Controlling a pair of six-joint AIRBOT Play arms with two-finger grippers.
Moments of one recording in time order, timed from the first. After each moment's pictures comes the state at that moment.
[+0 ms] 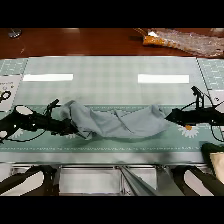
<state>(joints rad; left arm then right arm) 0.13 -1.23 0.51 0.77 -1.19 -1.12 -0.27 -1.01 0.62 -1.00 1.13 1.31</state>
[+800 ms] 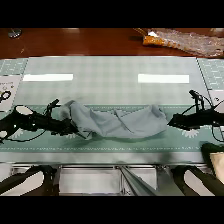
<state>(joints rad) 0.13 -1.23 0.51 0.77 -1.19 -1.12 -0.27 -1.02 0.62 -1.14 1.20 1.31</state>
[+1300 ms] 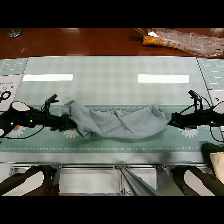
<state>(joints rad) 0.13 -1.19 0.59 0.73 -1.23 -1.14 -0.27 -1.03 0.62 -1.08 1.17 1.31</state>
